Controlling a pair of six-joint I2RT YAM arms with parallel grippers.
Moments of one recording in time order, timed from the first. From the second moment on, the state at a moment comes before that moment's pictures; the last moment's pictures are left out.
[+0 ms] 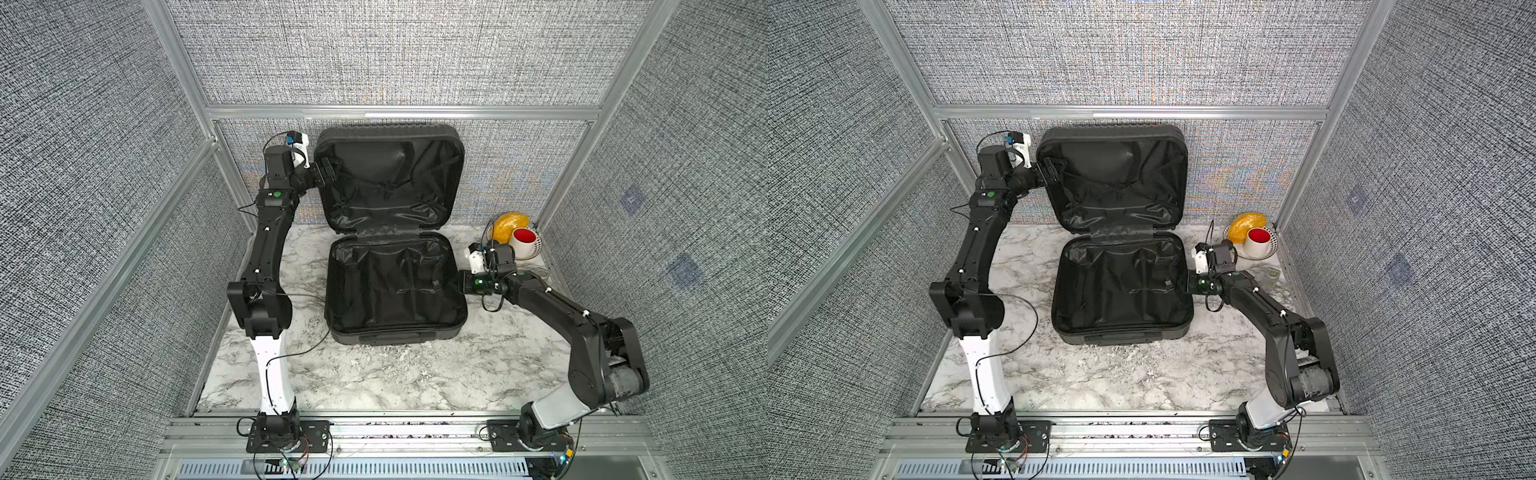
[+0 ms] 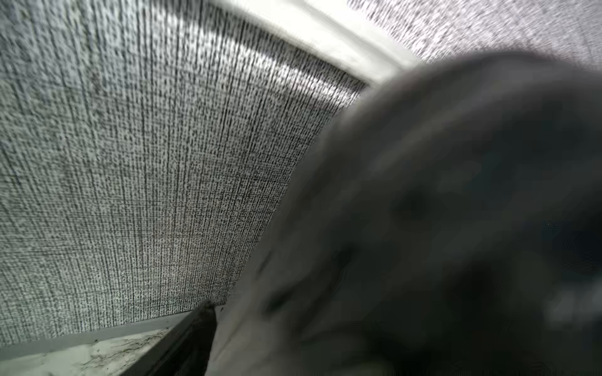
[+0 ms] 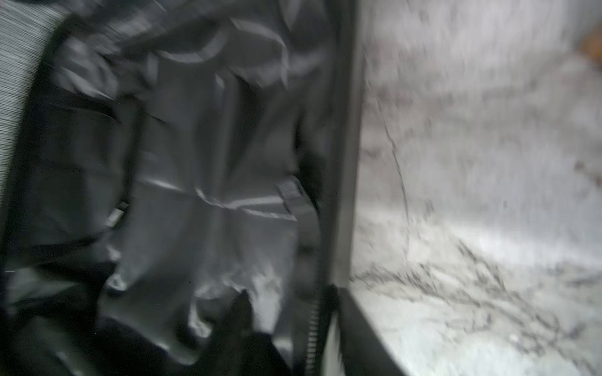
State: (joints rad) left arm -0.06 2.23 2.43 -0.45 0.50 -0.35; right arm 0.22 1.55 1.09 -0.34 -0.34 0.28
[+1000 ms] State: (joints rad) left arm -0.07 1.10 0.58 0.01 -0.13 -0.18; right arm 0.13 1.19 0.31 0.53 0.28 0.13
